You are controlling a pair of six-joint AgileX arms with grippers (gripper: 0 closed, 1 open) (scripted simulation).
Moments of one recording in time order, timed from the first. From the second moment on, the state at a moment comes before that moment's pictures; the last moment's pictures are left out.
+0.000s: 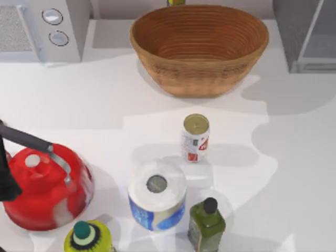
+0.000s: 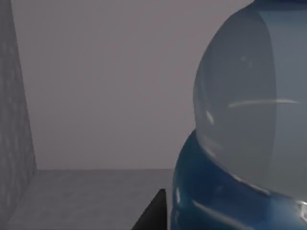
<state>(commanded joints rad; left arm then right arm) 0.00 0.00 0.00 0.00 0.00 0.00 -0.25 2.08 1.11 0.97 -0.20 0.01</state>
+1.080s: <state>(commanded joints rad) 0.00 0.00 0.00 0.00 0.00 0.00 -0.25 1.81 0.59 1.21 -0.22 0.01</state>
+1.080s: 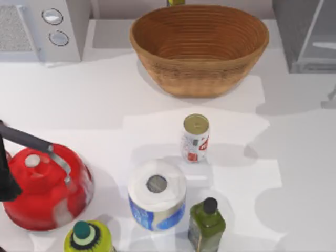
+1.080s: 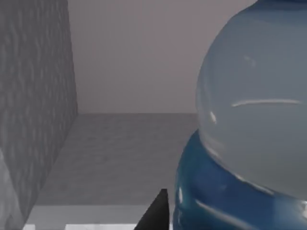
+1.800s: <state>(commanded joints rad) 0.00 0.00 0.00 0.00 0.00 0.00 0.52 2.01 0.37 1.64 0.54 0.00</state>
